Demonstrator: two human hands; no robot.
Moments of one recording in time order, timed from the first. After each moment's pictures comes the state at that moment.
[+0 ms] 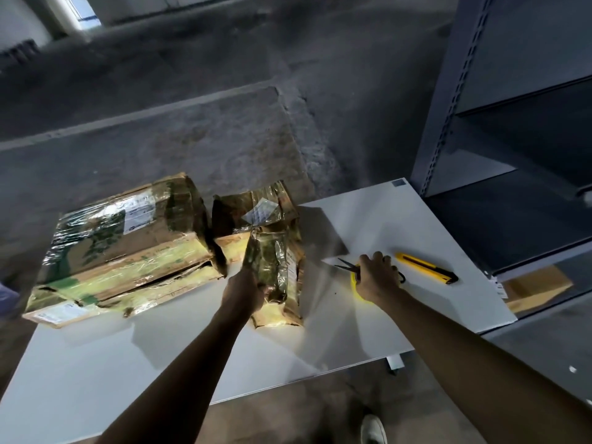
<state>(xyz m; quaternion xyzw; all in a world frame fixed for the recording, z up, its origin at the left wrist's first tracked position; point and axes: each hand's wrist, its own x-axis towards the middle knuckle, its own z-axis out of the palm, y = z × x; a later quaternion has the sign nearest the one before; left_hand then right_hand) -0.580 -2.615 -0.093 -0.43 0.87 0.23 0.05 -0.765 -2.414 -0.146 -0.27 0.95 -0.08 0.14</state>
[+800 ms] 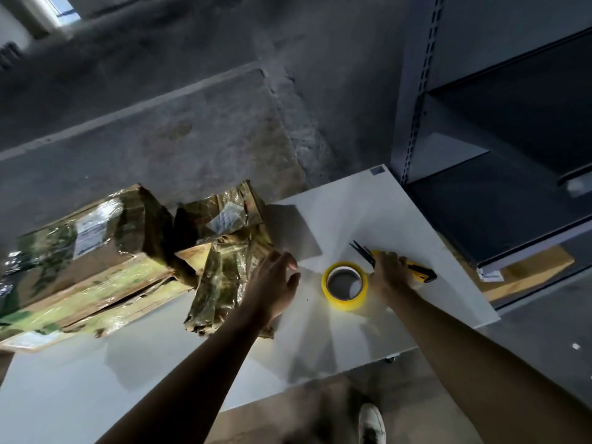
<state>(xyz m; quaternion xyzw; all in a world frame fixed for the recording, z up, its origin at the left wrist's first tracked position) -0.681 -2.535 -0.097 -0.21 0.95 0.20 -0.05 -0.848 -2.359 -0.186 -0.17 0.96 -0.14 0.19</state>
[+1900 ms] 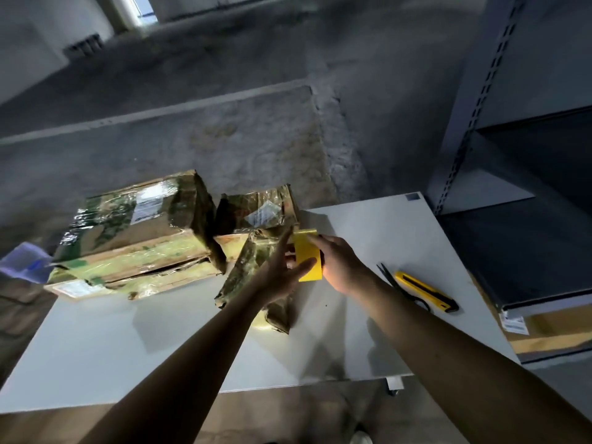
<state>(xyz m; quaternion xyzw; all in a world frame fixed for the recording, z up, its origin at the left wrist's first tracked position) -0.654 -2.551 -0.059 -0.28 0.81 0.52 -0.08 -0.771 -2.453 -0.061 -0.23 0.59 -0.62 0.45</state>
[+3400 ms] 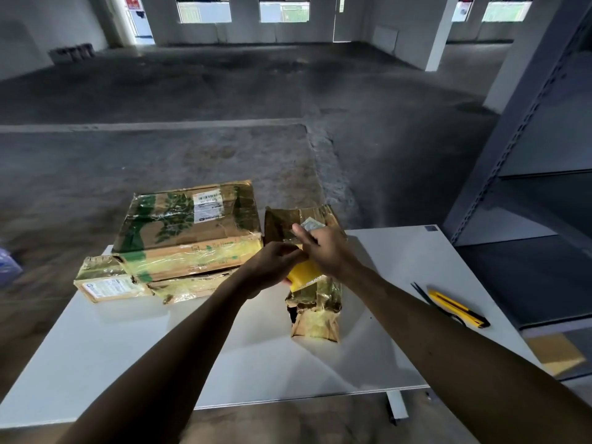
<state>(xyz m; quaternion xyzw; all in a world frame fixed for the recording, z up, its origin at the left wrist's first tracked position) -0.514 -2.655 0.023 -0.23 0.81 0.55 -0.04 -0.636 -2.563 0.015 -0.47 0.77 -0.40 0.12</state>
